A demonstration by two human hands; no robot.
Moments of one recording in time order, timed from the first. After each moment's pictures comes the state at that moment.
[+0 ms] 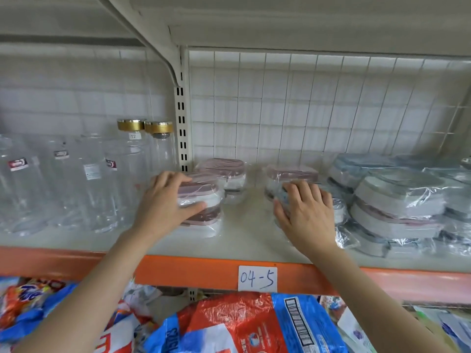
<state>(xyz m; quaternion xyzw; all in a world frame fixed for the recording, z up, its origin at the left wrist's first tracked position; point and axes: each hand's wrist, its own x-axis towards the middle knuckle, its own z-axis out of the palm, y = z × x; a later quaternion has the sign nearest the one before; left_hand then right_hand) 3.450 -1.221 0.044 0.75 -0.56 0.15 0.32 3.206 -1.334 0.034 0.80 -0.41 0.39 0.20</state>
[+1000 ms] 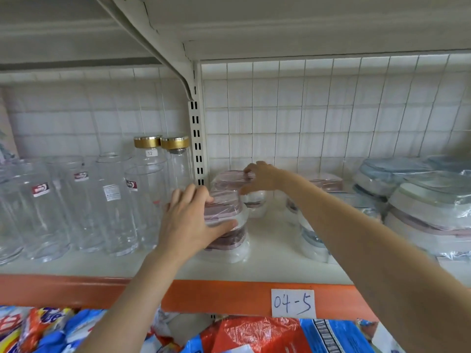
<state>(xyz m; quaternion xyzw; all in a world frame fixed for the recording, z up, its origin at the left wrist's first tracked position) 3.447 -1.222 0.051 0.75 -0.57 0.21 0.26 3.340 -1.415 0.110 0.93 -0.35 0.06 -0.07</state>
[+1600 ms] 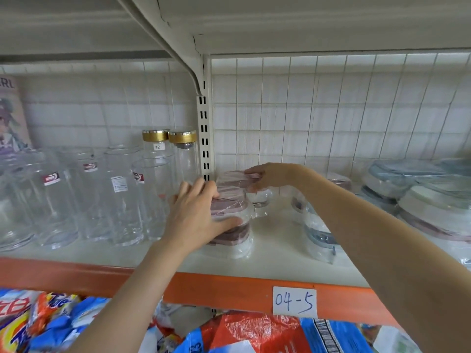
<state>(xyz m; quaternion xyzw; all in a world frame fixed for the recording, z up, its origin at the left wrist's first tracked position) 3.447 -1.222 0.055 0.75 -0.58 0.20 0.25 3.338 -1.425 0.114 0.94 -0.32 0.00 -0.13</state>
